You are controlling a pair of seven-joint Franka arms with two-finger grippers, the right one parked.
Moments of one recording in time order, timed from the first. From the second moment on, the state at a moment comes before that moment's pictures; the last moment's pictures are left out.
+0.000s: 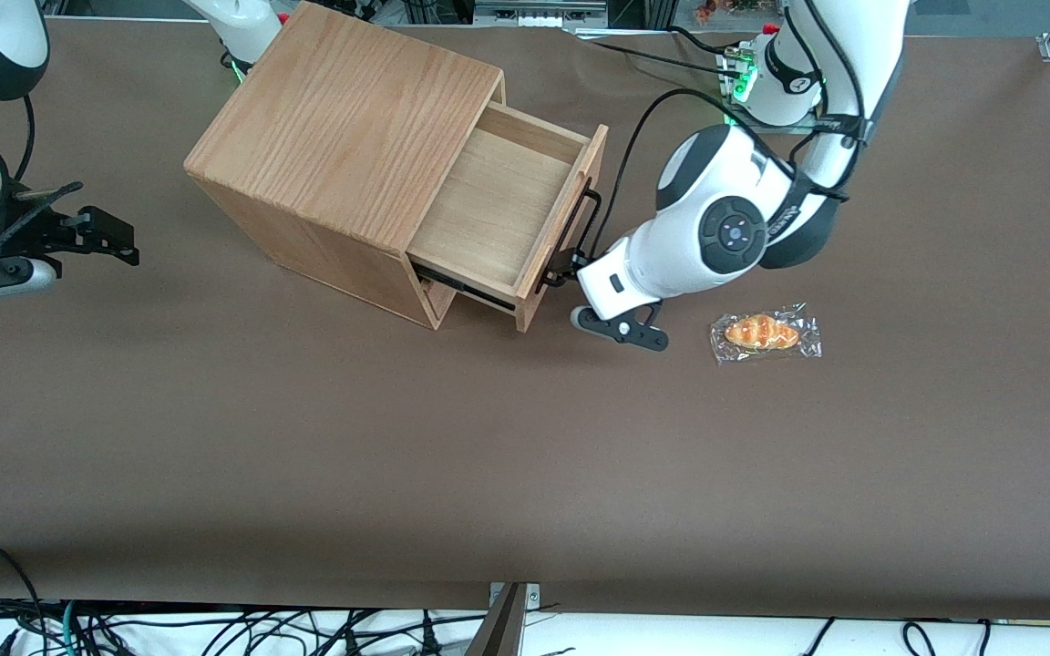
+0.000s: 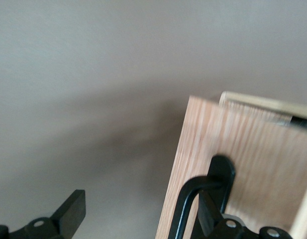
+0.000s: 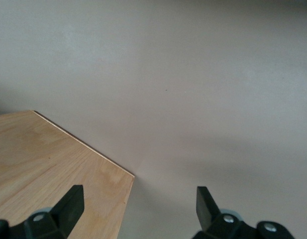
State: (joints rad) arm -0.36 0.50 -0.19 -1.45 -0.31 1.89 -0.25
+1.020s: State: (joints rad) arm -0.09 0.50 -0.17 -1.33 -0.10 1.67 -0.23
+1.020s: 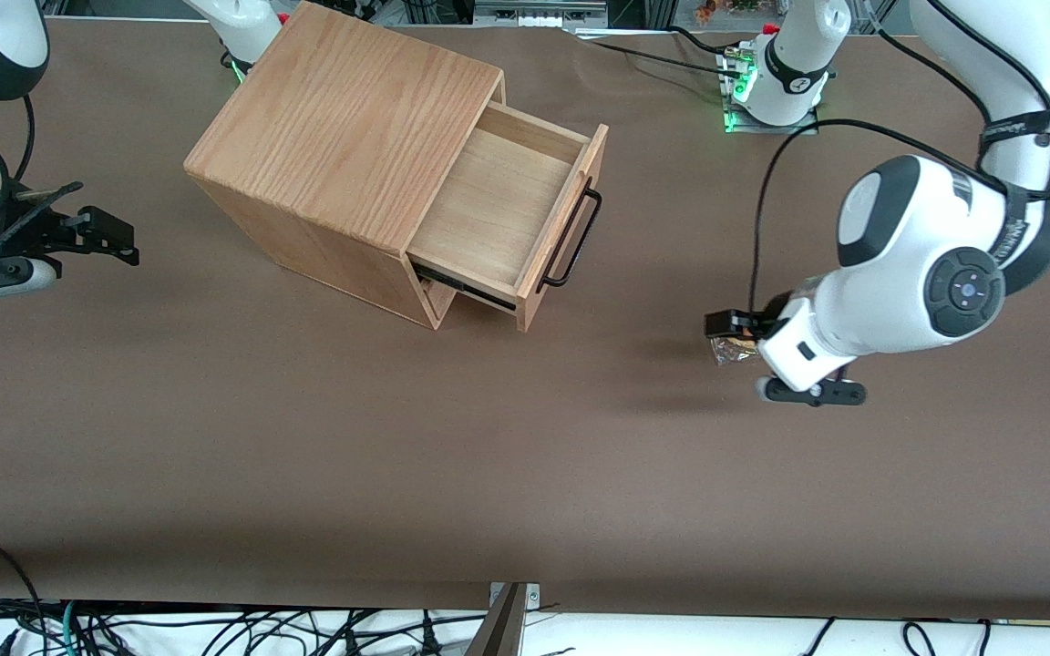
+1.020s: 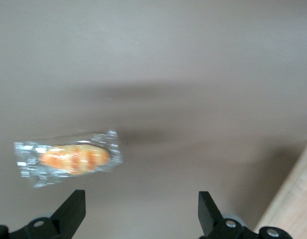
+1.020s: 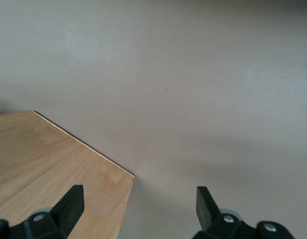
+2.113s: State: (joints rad) arm 0.08 0.11 -0.03 -1.54 -0.08 1.58 0.08
